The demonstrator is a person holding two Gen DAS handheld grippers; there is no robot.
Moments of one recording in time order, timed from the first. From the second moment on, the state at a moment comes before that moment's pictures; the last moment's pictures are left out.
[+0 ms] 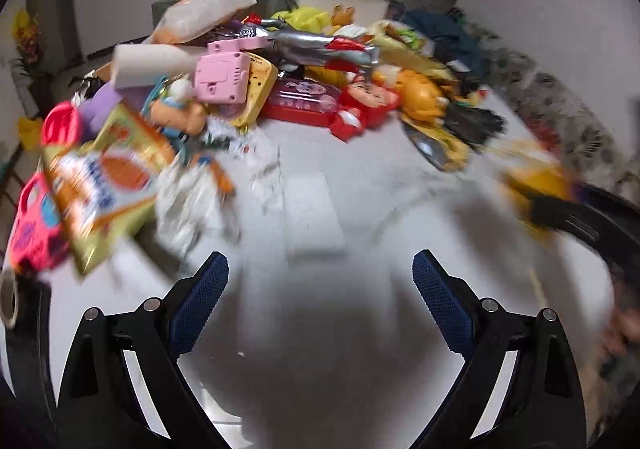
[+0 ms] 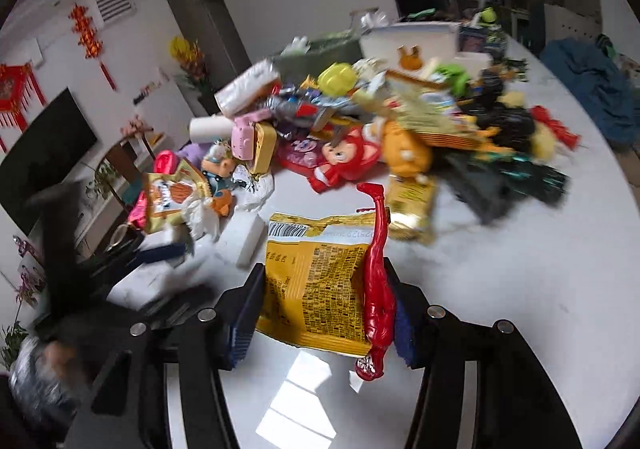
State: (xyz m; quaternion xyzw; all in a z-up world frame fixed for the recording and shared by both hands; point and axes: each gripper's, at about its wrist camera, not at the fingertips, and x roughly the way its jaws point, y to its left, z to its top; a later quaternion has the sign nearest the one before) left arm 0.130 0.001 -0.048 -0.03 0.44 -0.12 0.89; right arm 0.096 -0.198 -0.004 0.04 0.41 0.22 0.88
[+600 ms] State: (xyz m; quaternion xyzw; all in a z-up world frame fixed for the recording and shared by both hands) left arm -0.034 -0.007 0.044 0.04 0.30 -0.16 0.94; right arm -0.020 -0.222 0.033 0.05 0.38 0.28 0.88
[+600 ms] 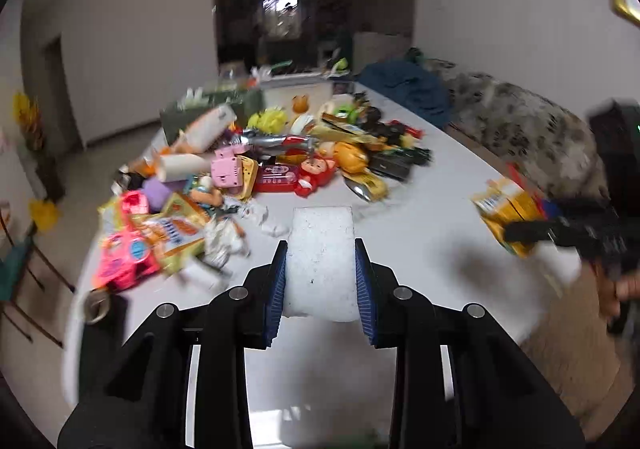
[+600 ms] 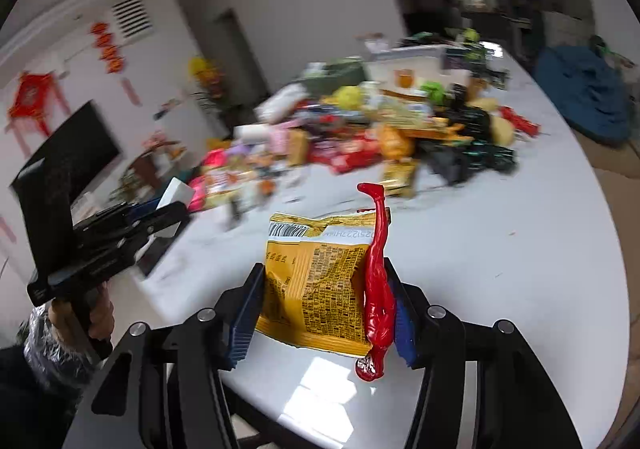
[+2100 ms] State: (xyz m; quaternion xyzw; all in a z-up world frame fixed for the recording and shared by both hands) left arm 0.009 0.040 0.027 0.03 0.36 0.00 0.93; right arm 0.079 -0.199 0.029 0.00 0.35 0.19 0.92
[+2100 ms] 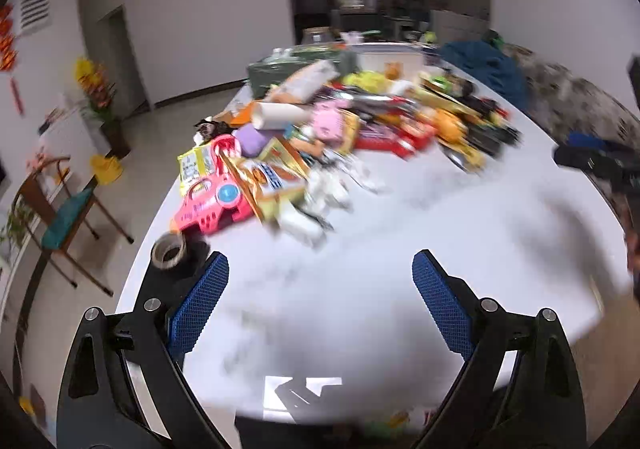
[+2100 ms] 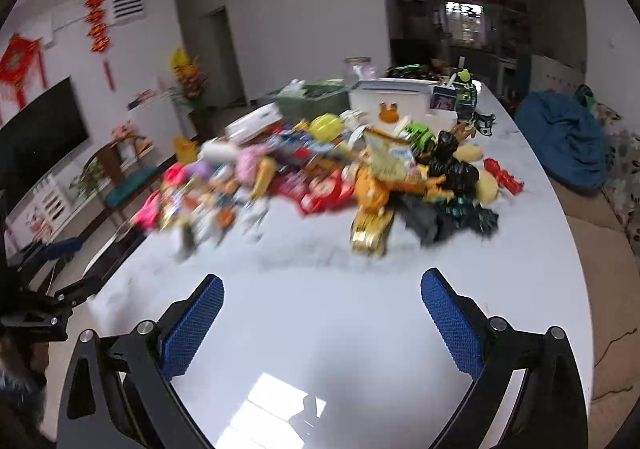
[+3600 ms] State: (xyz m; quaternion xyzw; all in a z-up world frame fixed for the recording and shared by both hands) left arm 0.150 0.030 -0.048 -0.01 0.41 -0.05 0.91; right arm 0.025 -0.226 -0.022 0.05 0.41 0.24 0.88
